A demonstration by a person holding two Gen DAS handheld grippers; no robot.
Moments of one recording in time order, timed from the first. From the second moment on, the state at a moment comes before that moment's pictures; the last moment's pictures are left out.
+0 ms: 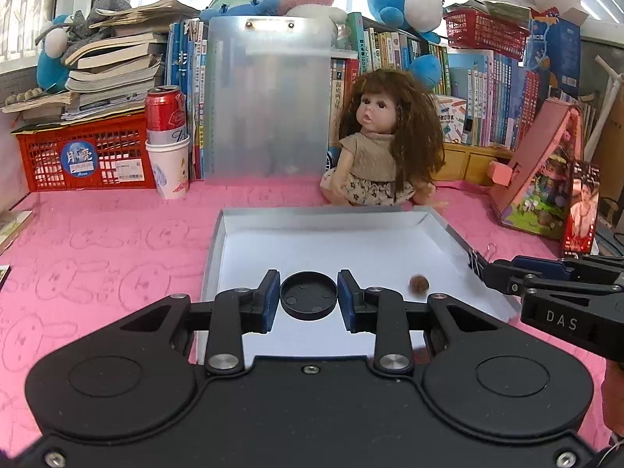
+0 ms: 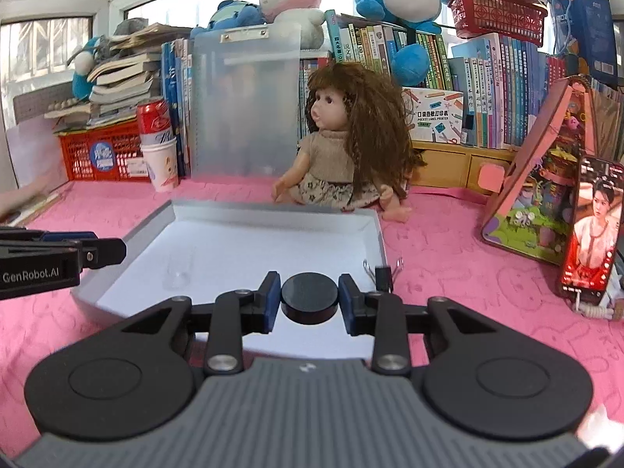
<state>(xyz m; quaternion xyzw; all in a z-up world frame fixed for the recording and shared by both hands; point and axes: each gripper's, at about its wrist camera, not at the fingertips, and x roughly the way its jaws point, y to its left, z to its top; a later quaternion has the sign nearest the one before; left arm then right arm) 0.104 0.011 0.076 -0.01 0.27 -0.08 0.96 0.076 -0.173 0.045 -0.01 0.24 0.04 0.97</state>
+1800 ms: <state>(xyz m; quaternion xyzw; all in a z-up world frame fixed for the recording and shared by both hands) 0.273 0.006 0.024 -0.01 0.41 -0.05 0.91 0.233 -0.161 0.005 0.01 0.38 0.05 0.92</state>
